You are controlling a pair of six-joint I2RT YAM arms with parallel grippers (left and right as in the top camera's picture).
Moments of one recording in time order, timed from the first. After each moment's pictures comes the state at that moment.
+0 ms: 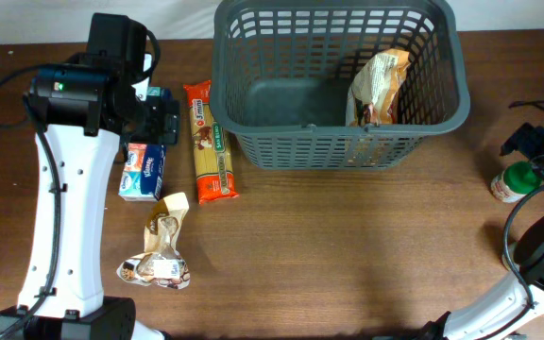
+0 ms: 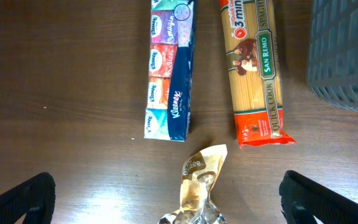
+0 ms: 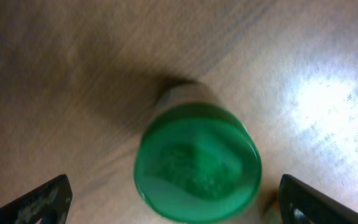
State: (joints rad) left arm -0.13 1.69 2.04 -1.54 -0.23 -0.06; right arm -0.60 2.00 1.68 -1.12 -0.01 0.25
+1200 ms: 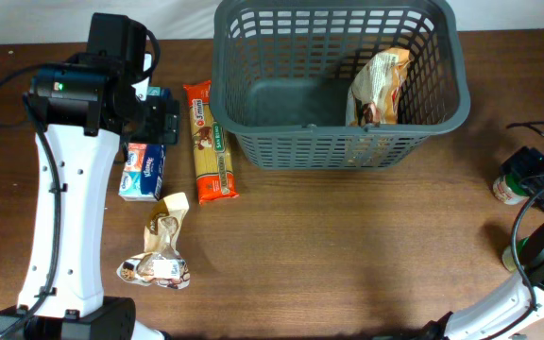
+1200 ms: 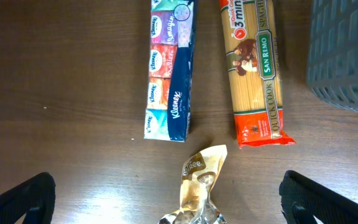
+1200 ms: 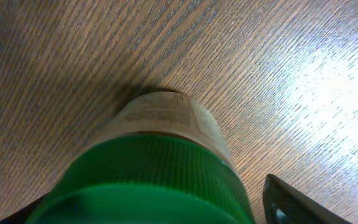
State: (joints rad) left arm -0.13 1.69 2.04 -1.54 -0.23 -0.06; right arm -0.65 2.00 1.47 -0.91 0.00 0.29
